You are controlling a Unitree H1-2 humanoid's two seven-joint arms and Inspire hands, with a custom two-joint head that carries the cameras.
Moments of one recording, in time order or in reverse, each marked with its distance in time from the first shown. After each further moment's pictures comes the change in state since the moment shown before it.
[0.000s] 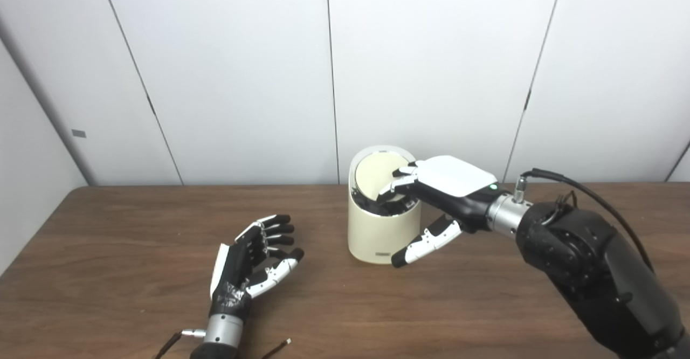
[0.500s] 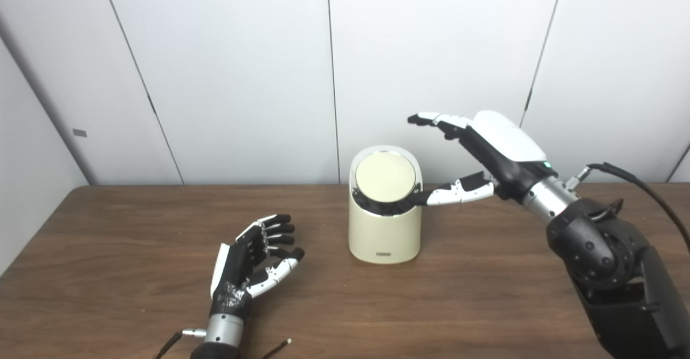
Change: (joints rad) left arm 0.000 -0.002 0.000 -0.001 -0.002 0.002 -0.002; right arm 0.096 0.075 -0.239 -0.012 0.090 -0.019 -0.292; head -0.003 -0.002
